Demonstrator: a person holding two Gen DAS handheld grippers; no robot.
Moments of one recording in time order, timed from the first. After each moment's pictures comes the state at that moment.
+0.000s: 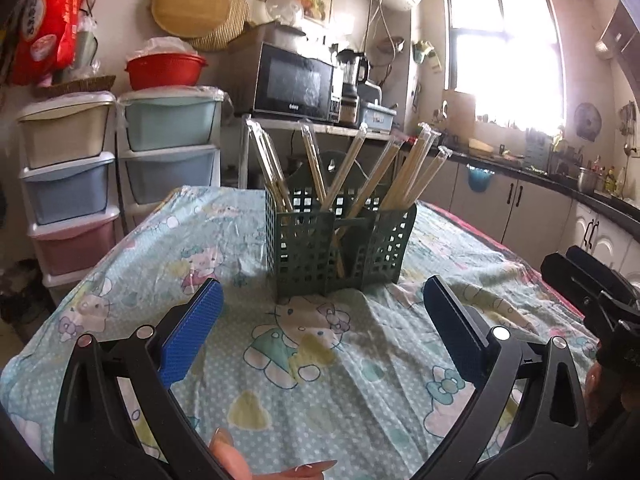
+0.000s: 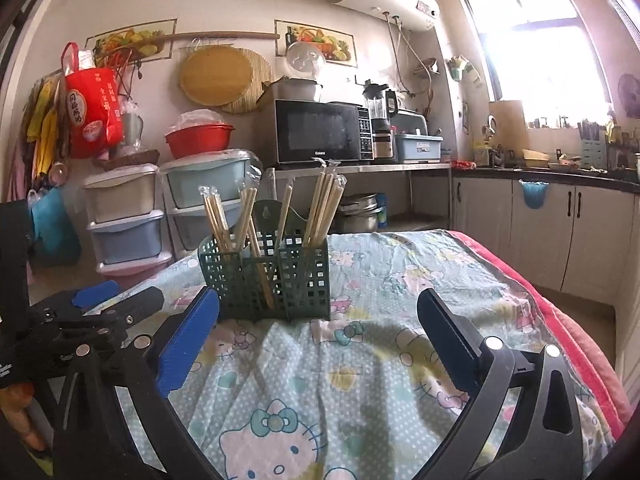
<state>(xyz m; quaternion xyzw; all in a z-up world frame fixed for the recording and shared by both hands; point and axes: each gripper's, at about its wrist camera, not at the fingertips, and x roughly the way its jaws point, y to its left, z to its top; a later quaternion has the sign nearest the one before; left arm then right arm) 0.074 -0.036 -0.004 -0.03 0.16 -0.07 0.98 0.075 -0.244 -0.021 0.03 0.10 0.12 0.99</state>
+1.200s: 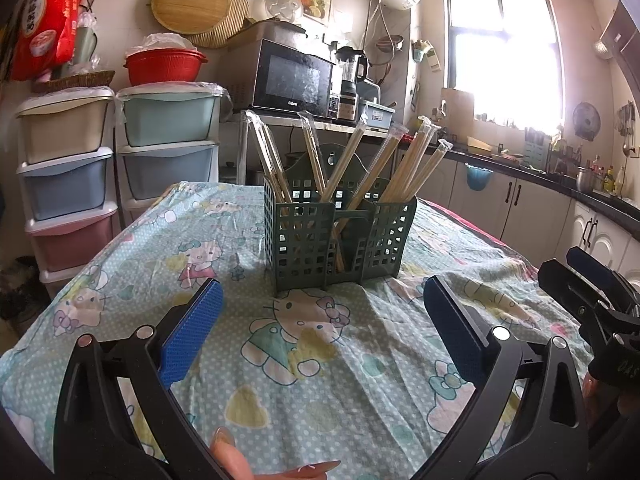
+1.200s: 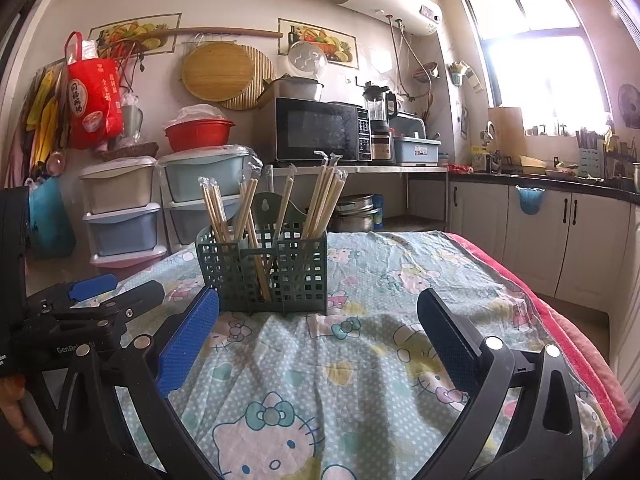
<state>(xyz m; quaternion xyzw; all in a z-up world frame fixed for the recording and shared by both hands) 0.076 -0.036 -0.011 -0.03 0.17 -0.07 0.98 0.073 -0.237 -0.031 0.02 0.10 0.11 0.99</state>
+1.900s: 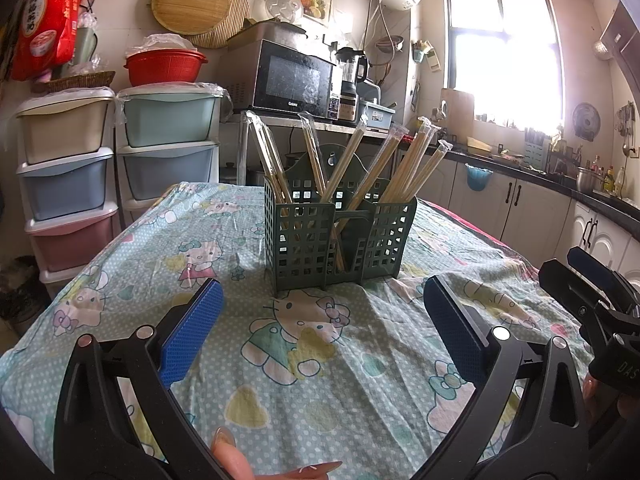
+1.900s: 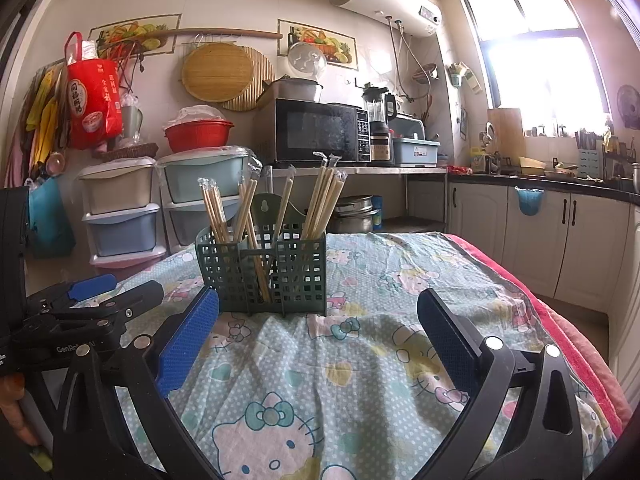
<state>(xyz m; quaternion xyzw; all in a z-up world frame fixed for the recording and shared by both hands) 0.076 -0.035 -0.011 -0.03 0.17 -0.07 0.98 0.074 -0.238 -0.030 0.02 0.09 0.11 0.99</state>
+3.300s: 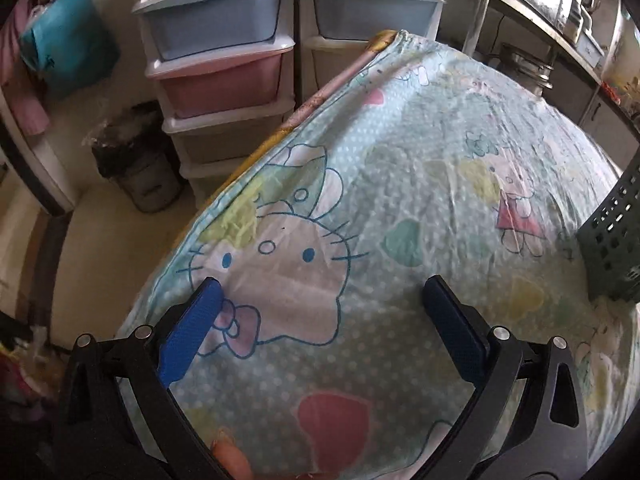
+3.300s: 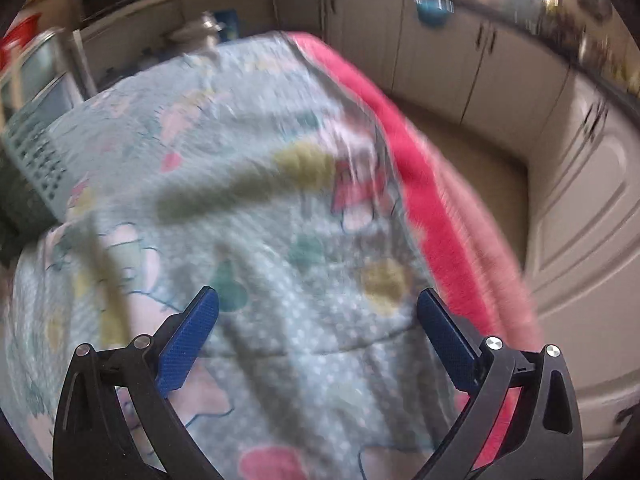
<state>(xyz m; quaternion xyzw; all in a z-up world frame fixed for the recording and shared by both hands) 0.202 0.147 -0.073 -0.11 0.45 0.21 0.86 0.252 -0.420 -0.105 0.07 0.46 -0.08 0.88</state>
